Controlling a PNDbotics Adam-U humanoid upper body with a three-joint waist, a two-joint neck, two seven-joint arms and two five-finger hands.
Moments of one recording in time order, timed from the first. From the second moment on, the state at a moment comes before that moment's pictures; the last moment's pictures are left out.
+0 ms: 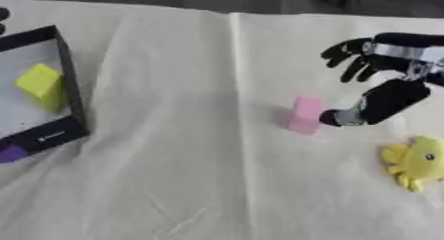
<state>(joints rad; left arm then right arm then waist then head) -0.40 0.61 -0.08 -1.98 0.24 0.27 0.44 -0.83 -1.01 0.60 -1.99 0.00 0.79 0.33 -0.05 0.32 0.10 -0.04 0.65</state>
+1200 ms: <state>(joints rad) -0.40 0.60 -0.08 -1.98 0.24 0.27 0.44 -0.79 -0.91 0.65 -1.96 0.21 0.88 0.36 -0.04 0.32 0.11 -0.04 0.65</state>
